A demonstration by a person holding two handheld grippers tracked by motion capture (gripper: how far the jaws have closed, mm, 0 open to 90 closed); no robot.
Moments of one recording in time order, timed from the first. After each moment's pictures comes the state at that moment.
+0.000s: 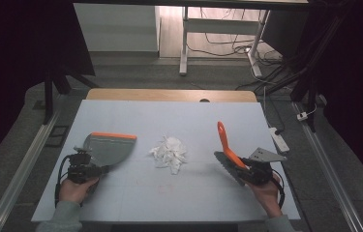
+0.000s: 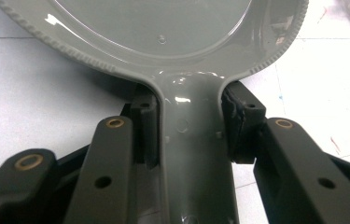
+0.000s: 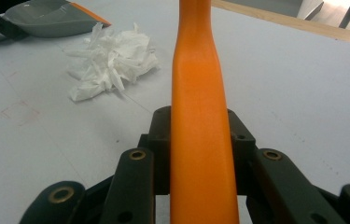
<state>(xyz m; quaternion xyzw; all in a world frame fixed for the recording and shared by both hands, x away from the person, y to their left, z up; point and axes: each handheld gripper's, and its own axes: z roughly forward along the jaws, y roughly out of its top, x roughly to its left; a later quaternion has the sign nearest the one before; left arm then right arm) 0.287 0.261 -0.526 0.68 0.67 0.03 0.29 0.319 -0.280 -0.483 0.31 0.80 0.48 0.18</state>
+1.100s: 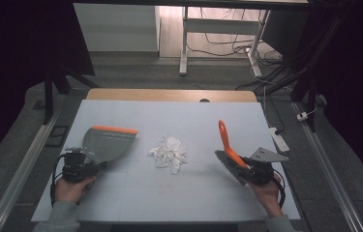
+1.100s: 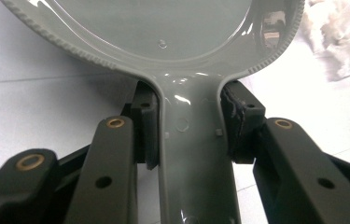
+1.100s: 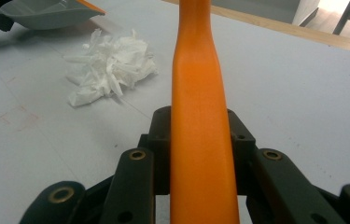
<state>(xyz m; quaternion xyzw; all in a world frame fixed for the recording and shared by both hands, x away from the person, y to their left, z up) 0.279 0.271 -0.516 0.68 0.64 0.06 0.35 0.318 -0.281 -0.480 0.32 0.79 0.48 0.19</state>
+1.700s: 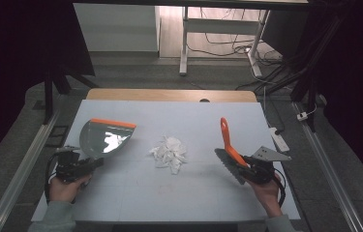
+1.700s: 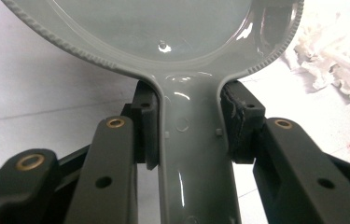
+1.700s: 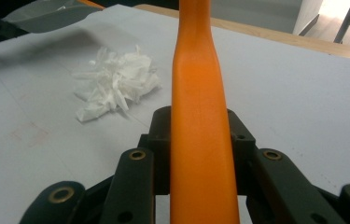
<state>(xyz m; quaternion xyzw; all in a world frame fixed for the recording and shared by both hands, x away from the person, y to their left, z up) 0.275 0.287 -0.509 0.69 0.60 0.08 0.40 0.317 -0.282 -0.475 0.32 0.78 0.51 0.18</state>
